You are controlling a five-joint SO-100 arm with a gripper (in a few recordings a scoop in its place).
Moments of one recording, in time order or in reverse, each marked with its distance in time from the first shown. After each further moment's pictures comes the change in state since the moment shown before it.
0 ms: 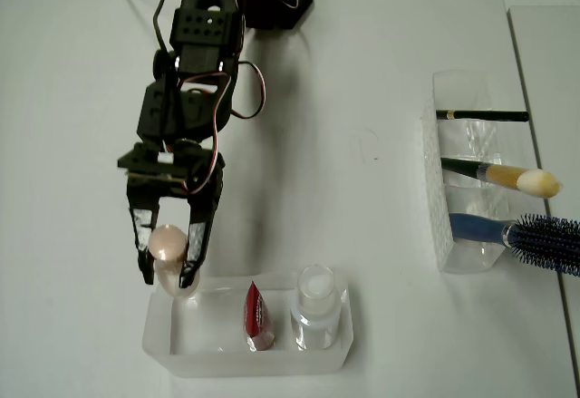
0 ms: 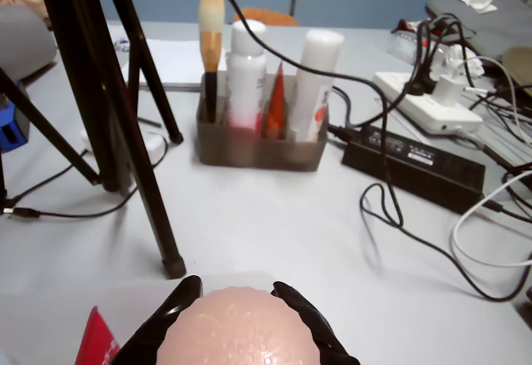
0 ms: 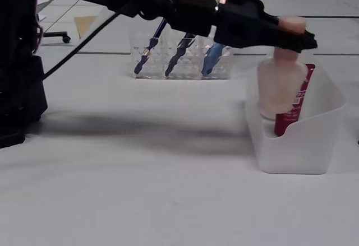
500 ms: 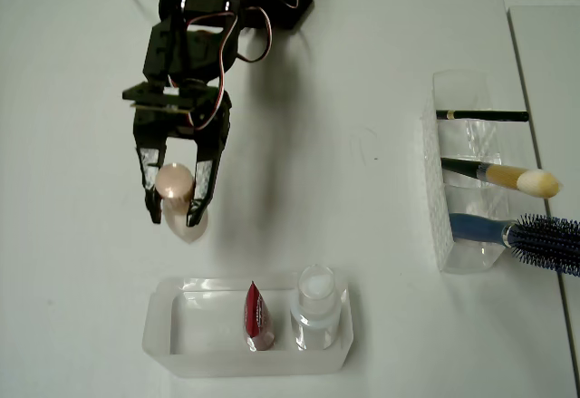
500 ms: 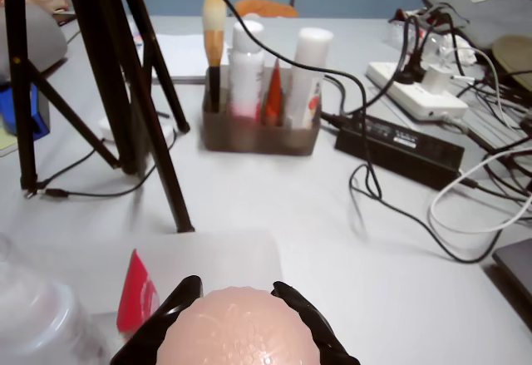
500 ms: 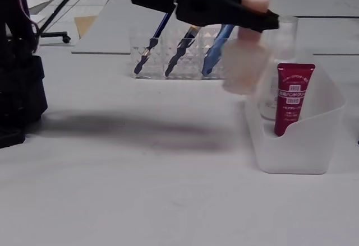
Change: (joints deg) arm 0.0 21.4 17.0 6.2 1.0
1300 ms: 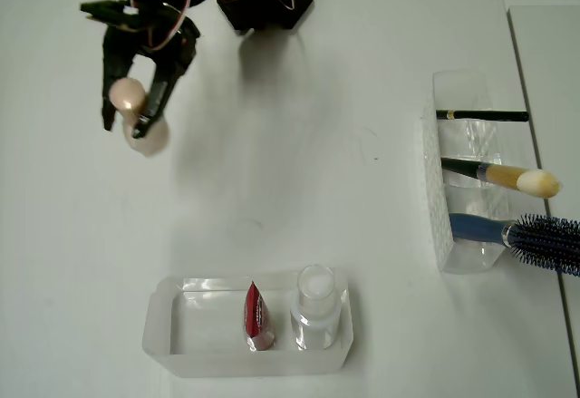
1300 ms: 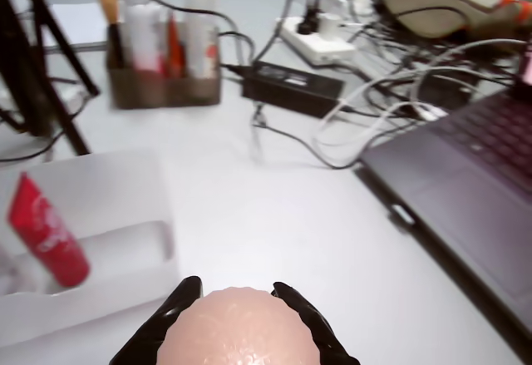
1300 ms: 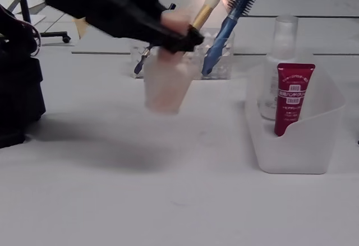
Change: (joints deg) arm 13.7 31.4 26.1 11.2 -1.1
